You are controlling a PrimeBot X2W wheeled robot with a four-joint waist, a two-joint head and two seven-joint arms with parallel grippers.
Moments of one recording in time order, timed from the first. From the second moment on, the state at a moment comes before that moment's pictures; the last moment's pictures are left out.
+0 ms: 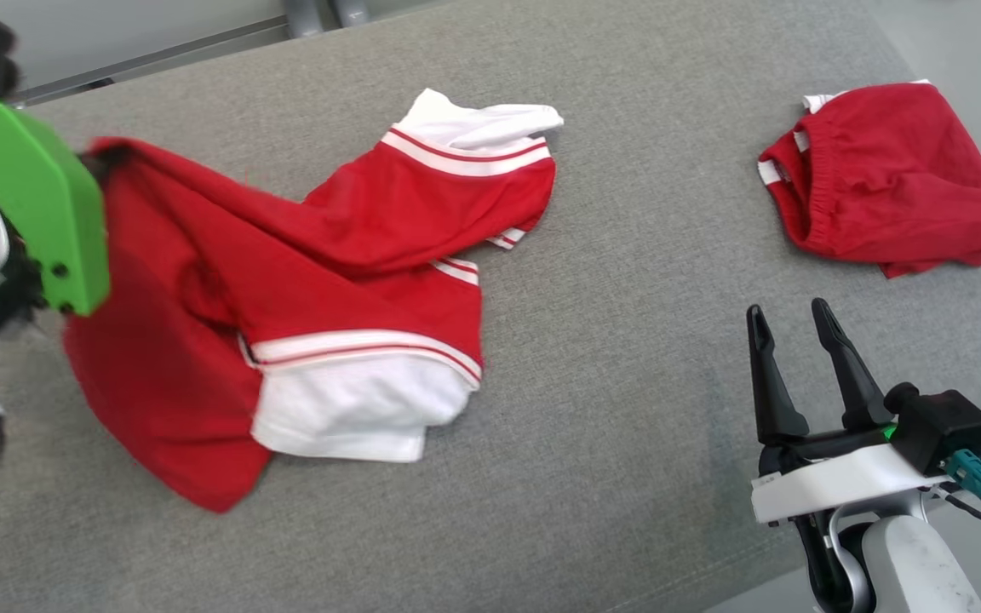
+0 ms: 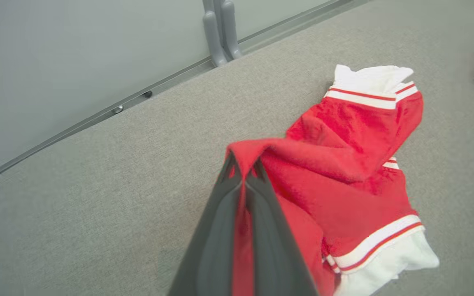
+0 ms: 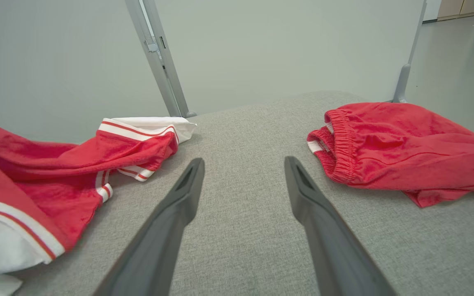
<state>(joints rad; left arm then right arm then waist) -1.08 0.99 -1.00 -0.16 -1.22 0.37 0.63 -0.10 -0.05 0.05 0.07 0.25 0.13 -0.26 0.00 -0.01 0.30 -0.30</state>
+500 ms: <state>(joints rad) -1.04 0.86 -0.97 0.04 -1.17 0.31 0.40 -0.08 -0.05 0.04 0.07 0.24 0.13 -0.26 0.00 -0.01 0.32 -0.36</state>
